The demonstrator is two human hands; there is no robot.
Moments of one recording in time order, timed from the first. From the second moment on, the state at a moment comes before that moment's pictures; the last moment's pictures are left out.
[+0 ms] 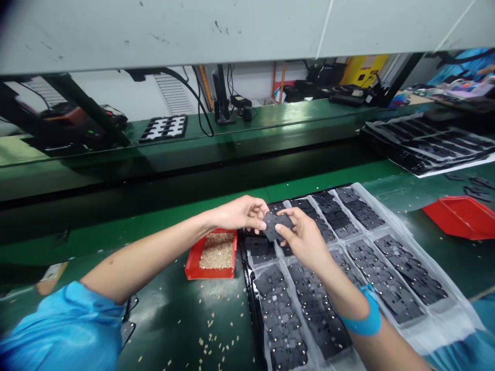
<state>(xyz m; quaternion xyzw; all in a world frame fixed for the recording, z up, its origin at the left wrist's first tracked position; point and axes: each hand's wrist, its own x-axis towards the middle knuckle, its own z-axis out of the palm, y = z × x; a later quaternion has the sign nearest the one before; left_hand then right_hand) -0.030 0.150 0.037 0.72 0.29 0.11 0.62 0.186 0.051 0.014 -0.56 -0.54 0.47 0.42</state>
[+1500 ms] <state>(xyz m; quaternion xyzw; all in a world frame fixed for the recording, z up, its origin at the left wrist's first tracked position) -0.041 0.201 -0.005 0.84 0.45 0.06 0.29 0.159 0.069 -0.039 -0.53 -0.77 0.26 0.24</state>
